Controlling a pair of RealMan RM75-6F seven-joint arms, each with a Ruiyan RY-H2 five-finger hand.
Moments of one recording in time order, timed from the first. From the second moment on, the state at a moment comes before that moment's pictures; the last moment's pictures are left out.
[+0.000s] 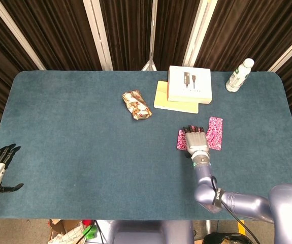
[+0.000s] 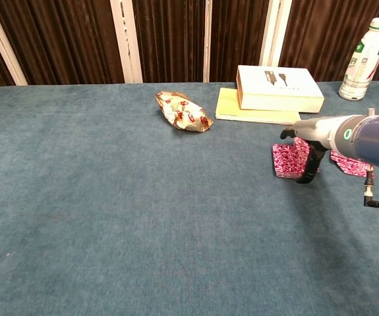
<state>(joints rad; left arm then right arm) -0.15 -1.02 0.01 -1.67 1.43 1.29 -0.02 0.96 -1.62 0.22 -1.47 -0.19 1.07 -0.93</state>
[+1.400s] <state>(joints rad) -0.15 -1.02 0.02 -1.67 1.43 1.28 -0.02 0.96 -1.65 0.23 -1.40 -0.23 1.03 -0.87</state>
